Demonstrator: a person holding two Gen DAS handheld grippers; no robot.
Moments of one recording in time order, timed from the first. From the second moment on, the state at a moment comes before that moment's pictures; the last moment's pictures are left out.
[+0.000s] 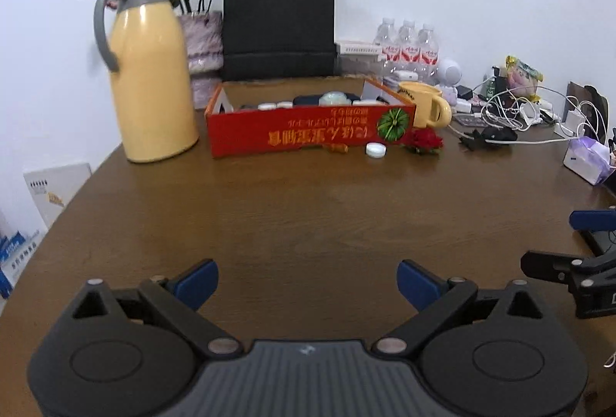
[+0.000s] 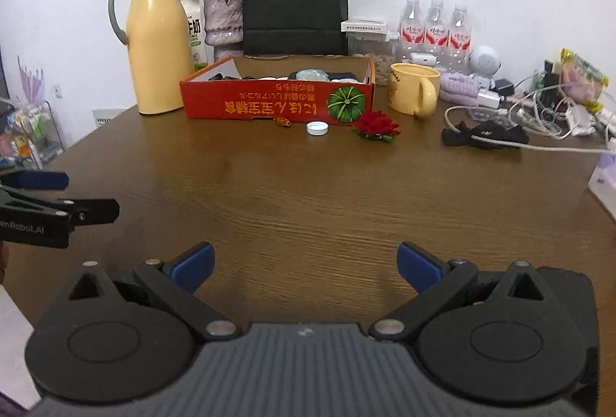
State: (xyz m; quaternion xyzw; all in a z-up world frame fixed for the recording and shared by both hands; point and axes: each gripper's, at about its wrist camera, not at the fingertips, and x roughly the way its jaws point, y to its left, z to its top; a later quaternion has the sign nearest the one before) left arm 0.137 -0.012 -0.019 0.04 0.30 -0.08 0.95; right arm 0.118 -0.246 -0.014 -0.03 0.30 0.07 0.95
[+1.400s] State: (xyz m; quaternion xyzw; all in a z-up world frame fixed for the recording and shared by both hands) left arm 0.425 -0.088 -0.070 -0.02 0.34 -0.11 0.94; right arm 0.380 -0.250 -0.065 0.01 0.31 0.07 0.95
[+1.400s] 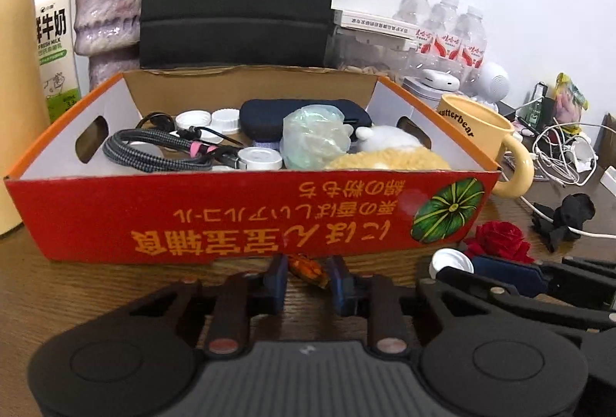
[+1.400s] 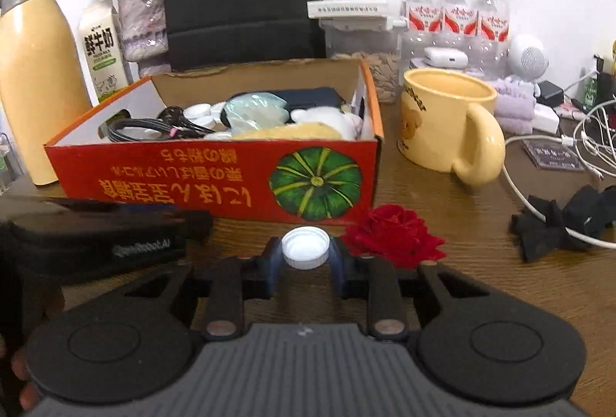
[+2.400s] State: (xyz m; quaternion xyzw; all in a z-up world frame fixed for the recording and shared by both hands) left arm 0.188 0.019 0.007 -0.07 0.24 -0.07 0.97; right arm 0.210 -0.212 -0.010 0.03 0.24 0.13 0.96
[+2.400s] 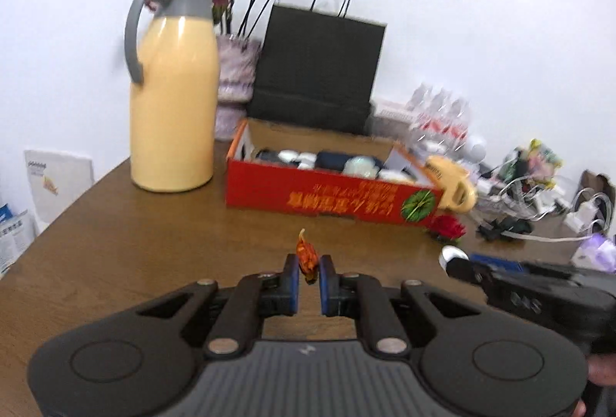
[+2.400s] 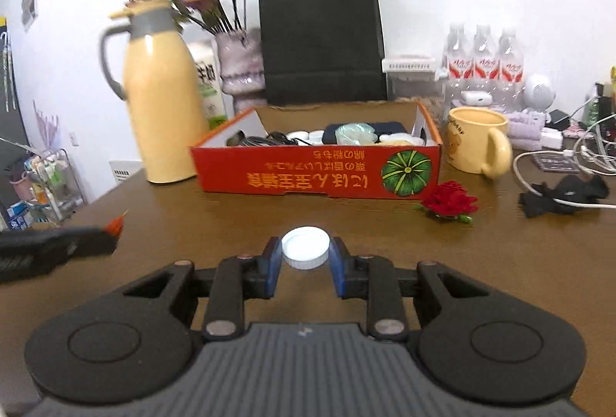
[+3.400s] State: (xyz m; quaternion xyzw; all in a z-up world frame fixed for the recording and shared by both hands) left arm 0.550 0.047 -0.002 -0.07 0.31 -0.07 0.94; right arm 0.530 -0.186 -0.010 0.07 0.29 0.14 0.94
